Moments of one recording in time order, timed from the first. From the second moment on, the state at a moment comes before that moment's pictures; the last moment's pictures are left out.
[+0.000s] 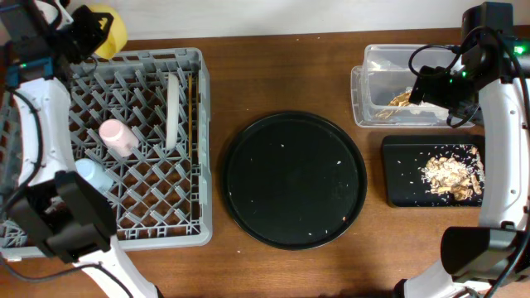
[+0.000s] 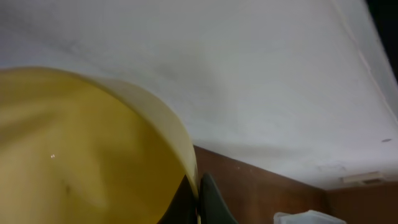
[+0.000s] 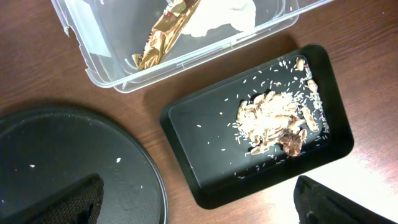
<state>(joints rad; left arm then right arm) 0.30 2.09 1.98 -0.38 0.65 -0.50 -0.15 1.78 2.01 -1.48 0.10 0.28</state>
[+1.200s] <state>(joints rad) 0.43 2.30 1.99 -0.37 1.03 -0.53 -0.15 1.78 2.01 -1.48 0.10 0.28</state>
